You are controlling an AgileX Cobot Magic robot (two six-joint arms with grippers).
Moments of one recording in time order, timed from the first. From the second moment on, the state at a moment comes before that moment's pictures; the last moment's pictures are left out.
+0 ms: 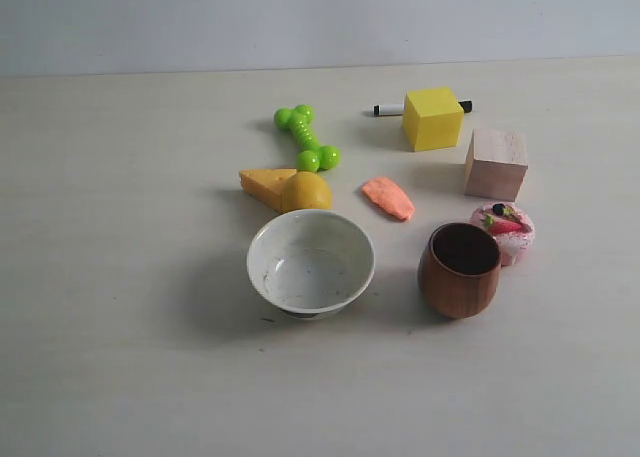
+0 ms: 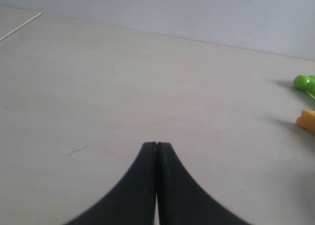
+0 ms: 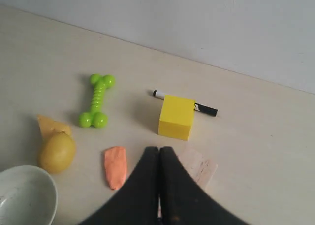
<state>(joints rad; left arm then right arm) 0.05 0.01 0.00 0.02 0.38 -0.14 0.13 1.17 -1.11 0.35 0.69 -0.43</state>
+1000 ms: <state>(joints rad) 0.05 0.01 0.00 0.02 0.38 -0.14 0.35 1.64 -1.45 0.15 0.85 -0.10</state>
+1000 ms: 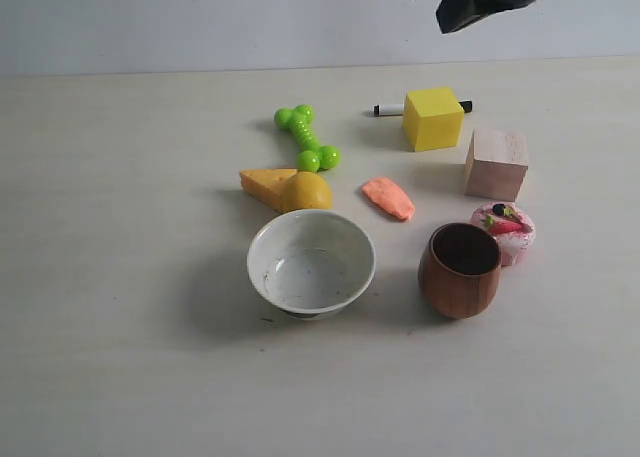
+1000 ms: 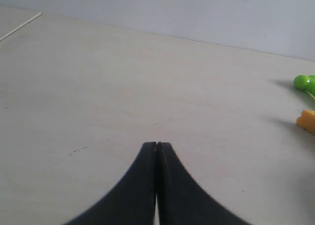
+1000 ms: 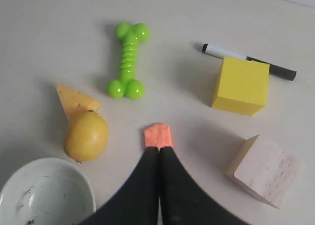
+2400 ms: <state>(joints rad) 0.05 0.01 0.00 0.02 0.38 -0.14 0.37 2.11 -1.69 0.14 1.04 0.11</state>
